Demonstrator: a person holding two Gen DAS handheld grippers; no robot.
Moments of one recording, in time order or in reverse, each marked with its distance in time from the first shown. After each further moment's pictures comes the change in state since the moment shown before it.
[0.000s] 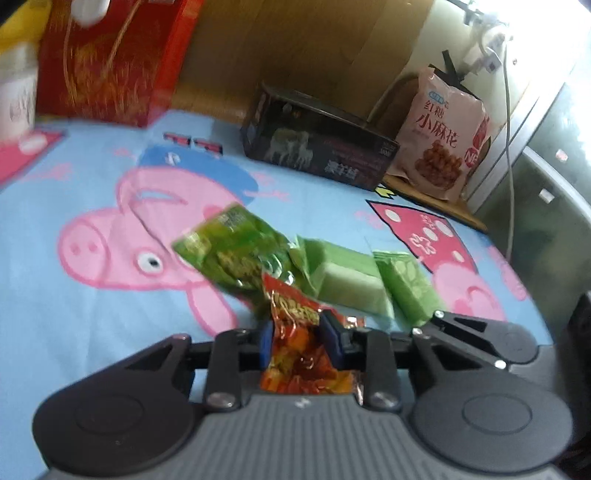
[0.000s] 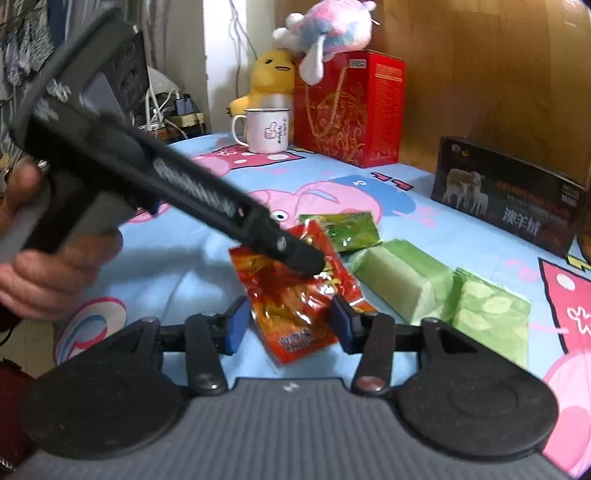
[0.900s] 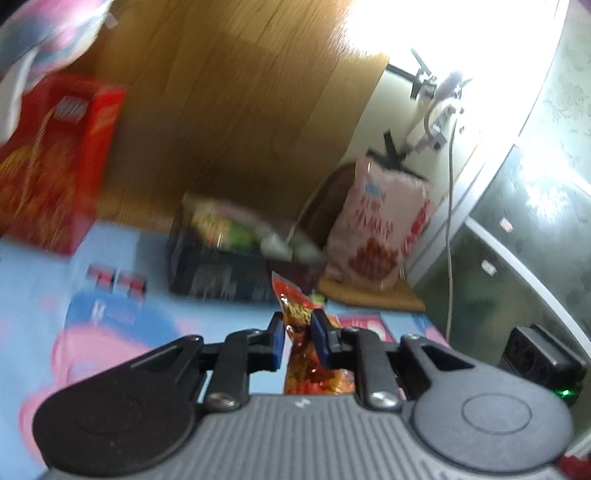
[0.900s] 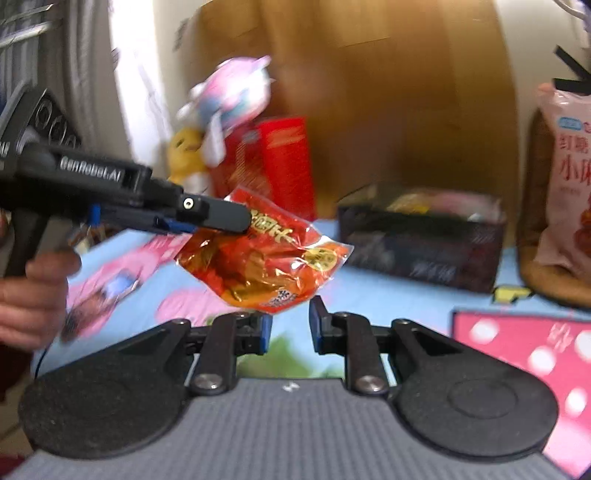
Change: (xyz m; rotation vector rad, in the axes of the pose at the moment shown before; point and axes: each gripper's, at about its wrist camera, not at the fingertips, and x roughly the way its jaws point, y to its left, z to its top) left arm -0.007 -0.040 0.122 0.085 -0.187 -0.161; right arm -0.028 -0.092 0.061 0.223 -0.140 -0.096
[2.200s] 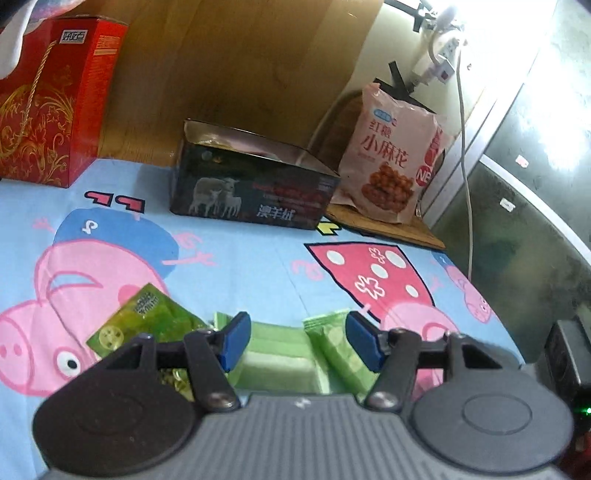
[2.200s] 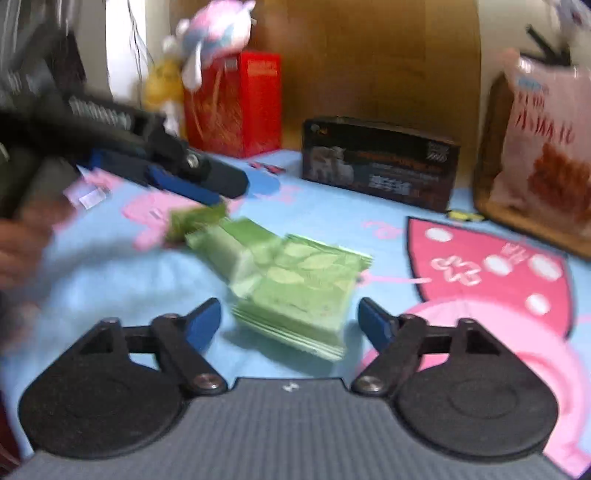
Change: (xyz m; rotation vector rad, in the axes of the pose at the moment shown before) left arm 0.014 -0.011 -0.086 0.036 0.135 0.055; right arm -0.021 -0.001 -0.074 -0.135 0.143 -0.191
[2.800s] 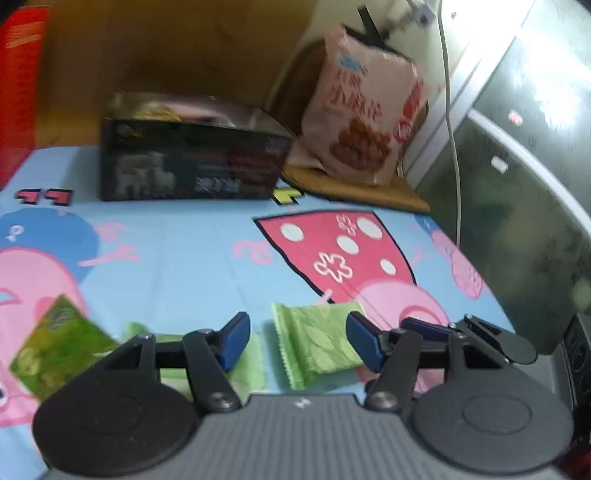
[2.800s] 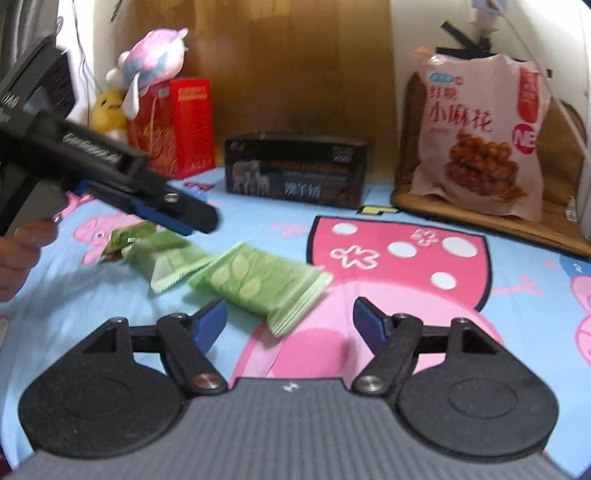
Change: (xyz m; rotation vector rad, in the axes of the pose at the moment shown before) left arm 0.064 -0.044 0.017 0.060 0.161 -0.043; right arm -0.030 -0.051 -0.016 0.118 -0.051 -0.095
